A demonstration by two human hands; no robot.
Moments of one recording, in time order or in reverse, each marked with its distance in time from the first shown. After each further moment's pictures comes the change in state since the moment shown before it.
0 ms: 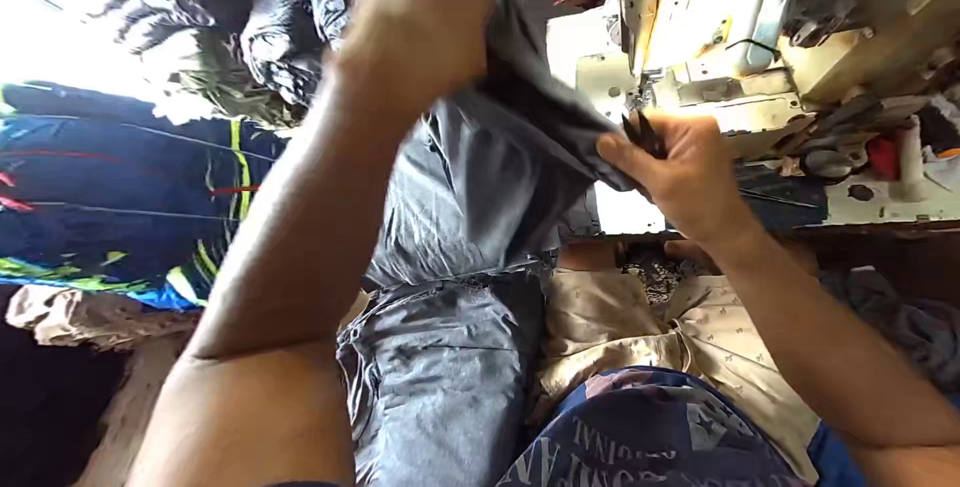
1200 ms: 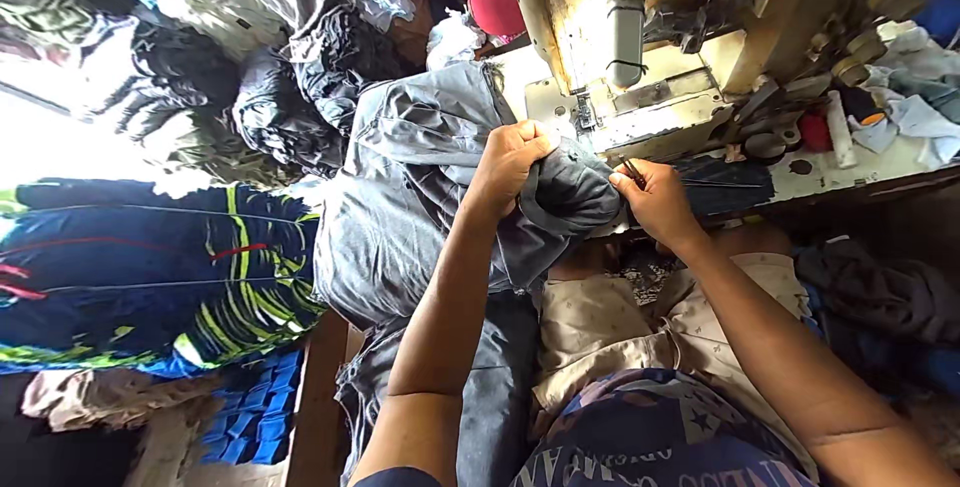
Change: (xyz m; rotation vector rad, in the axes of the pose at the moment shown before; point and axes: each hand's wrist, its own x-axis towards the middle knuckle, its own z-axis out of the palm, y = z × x) left_hand -0.018 0.118 0.105 -1.537 -0.030 -0.165; right_hand -0.064 0.089 -0.042 -0.358 0.190 0.202
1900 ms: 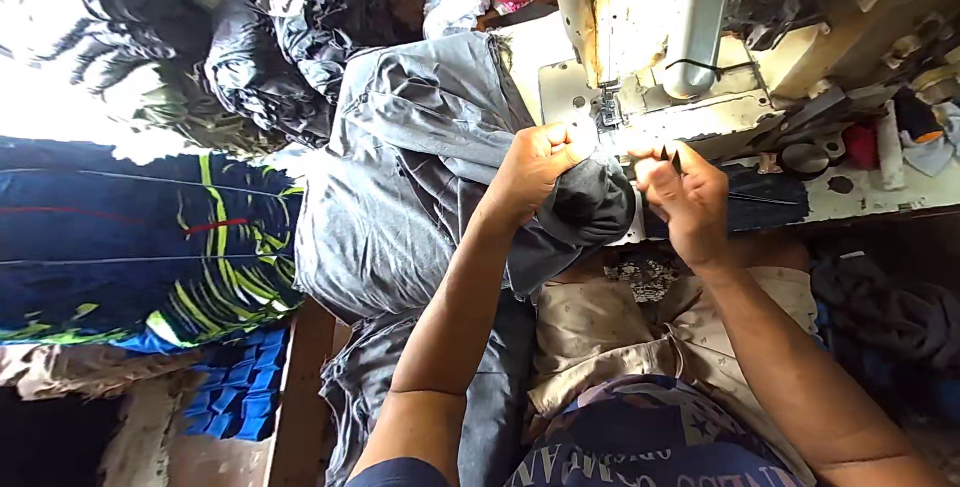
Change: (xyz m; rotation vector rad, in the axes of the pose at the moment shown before) left_hand 0.007 -0.016 0.006 -0.076 -0.056 -0.016; right_hand 0.020 -0.020 0.004 0.491 -0.009 -0.247
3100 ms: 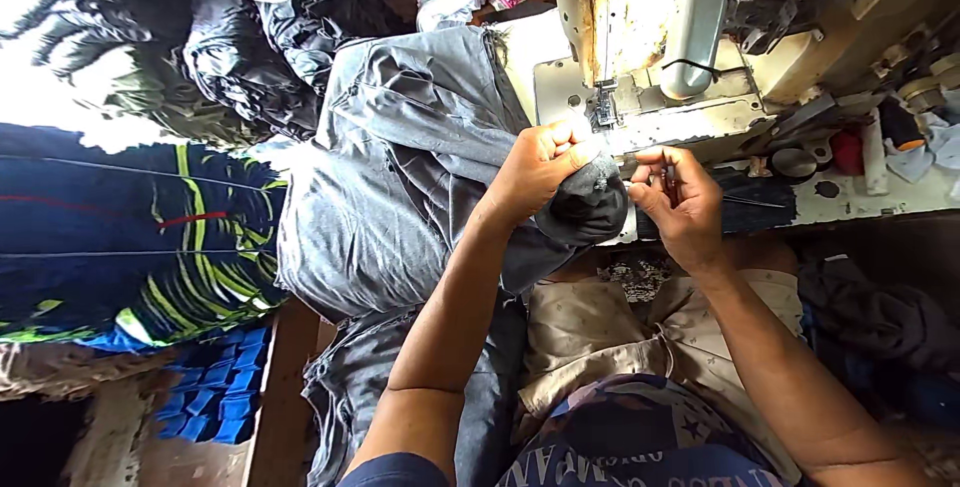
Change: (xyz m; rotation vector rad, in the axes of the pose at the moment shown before) left_hand 0.001 0.002 0.007 0.068 -0.055 0.121; right_hand -0.010 0.014 -0.009 -0.097 0.032 -0.011
